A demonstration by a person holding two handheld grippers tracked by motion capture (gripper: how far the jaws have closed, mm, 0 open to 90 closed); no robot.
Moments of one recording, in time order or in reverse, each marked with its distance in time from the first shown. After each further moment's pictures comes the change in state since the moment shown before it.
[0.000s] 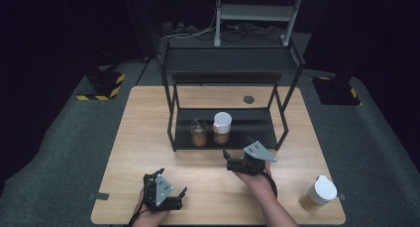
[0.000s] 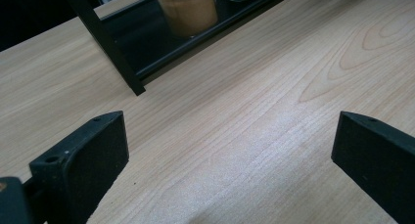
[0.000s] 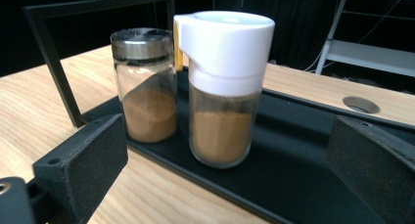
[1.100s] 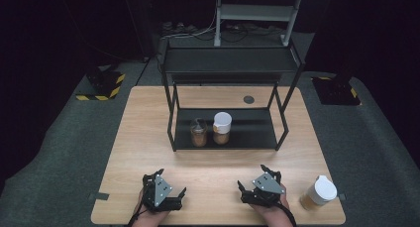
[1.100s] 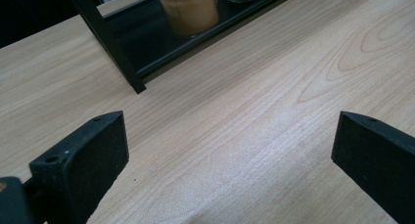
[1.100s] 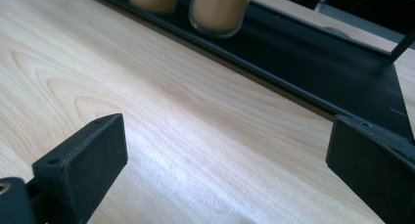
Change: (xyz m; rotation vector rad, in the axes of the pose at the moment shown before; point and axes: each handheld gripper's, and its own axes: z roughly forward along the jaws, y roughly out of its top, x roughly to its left) left arm 0.000 -0.002 -0.002 -0.006 0.000 -0.017; right arm 0.020 -0.033 -0.066 0.192 -0.060 -0.184
